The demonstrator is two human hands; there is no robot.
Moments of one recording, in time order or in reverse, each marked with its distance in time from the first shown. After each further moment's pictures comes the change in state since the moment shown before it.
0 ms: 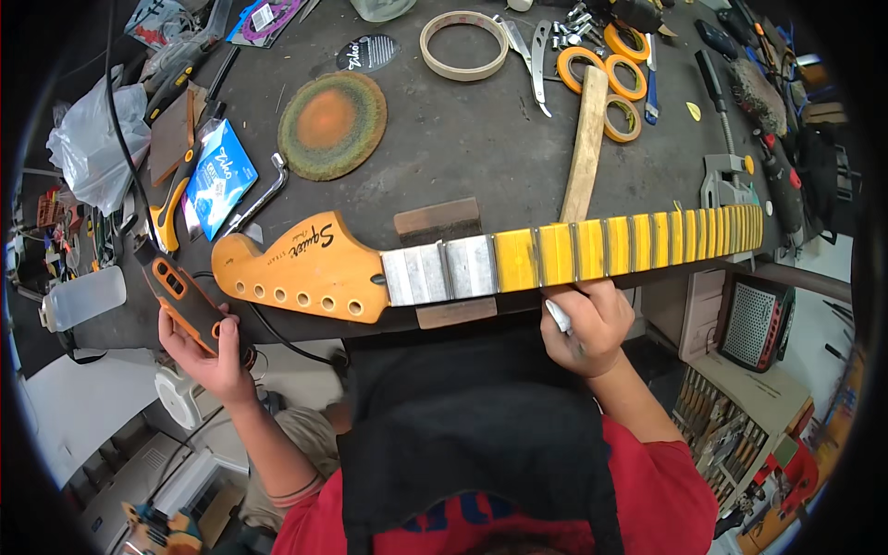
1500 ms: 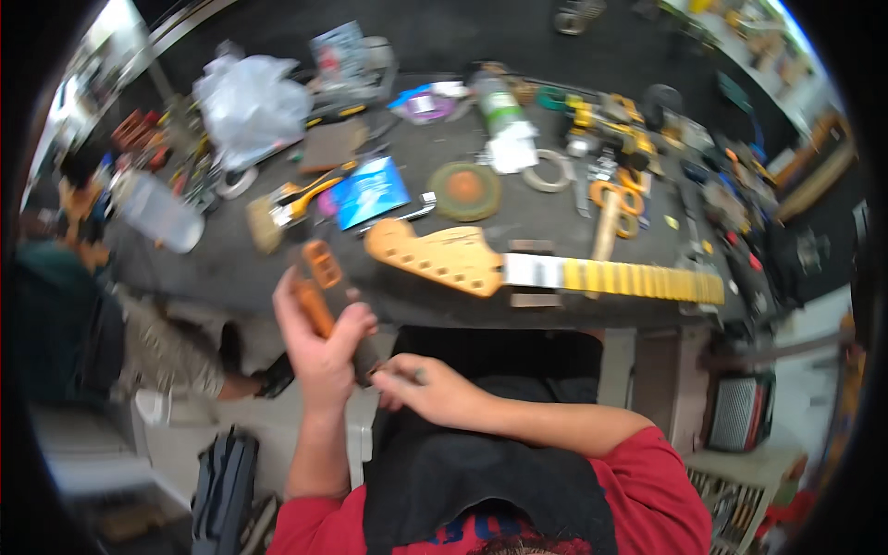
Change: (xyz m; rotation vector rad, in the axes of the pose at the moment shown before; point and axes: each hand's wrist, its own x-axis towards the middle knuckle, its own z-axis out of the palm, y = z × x) left_hand -0.038 0.098 0.013 -0.637 0.000 -0.162; right_hand 0.027 -0.214 0.107 1.262 -1.053 0.531
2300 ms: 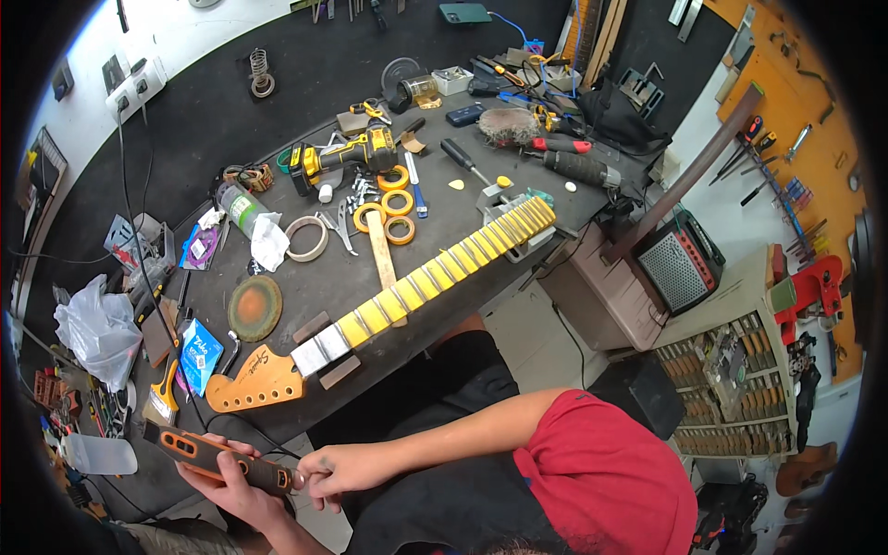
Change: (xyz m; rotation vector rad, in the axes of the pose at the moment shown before) left_hand -0.002 -0.018 0.030 0.092 -0.050 0.211; right_hand -0.020 0.023 -0.033 0.217 -0.183 -0.255
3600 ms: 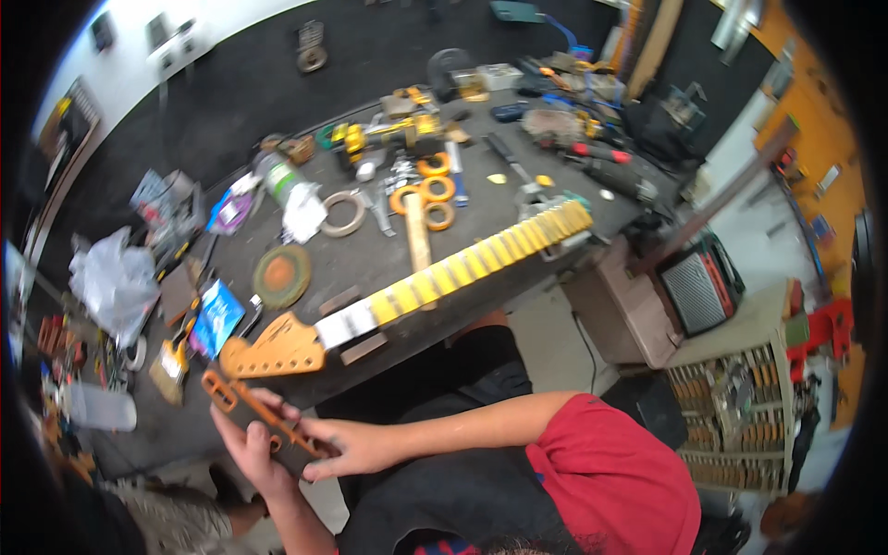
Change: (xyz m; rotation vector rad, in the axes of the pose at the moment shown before) left_hand -0.012 0.008 0.017 -0.178 -0.226 -0.183; right_hand 0.003 -0.015 -0.002 -0.096 0.008 -0.130
